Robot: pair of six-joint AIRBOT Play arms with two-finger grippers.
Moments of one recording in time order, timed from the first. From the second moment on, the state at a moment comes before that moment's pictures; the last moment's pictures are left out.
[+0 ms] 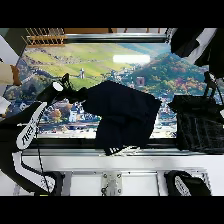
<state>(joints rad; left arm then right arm) -0.08 -1.75 1.31 0.93 -0.79 -1.57 -0.17 -0.82 0.86 -1.01 1.05 1.47</state>
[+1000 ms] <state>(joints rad) 0.06 -1.72 1.40 0.92 -0.94 -1.50 -0.12 -1.55 0.91 -0.69 0.72 1.30</state>
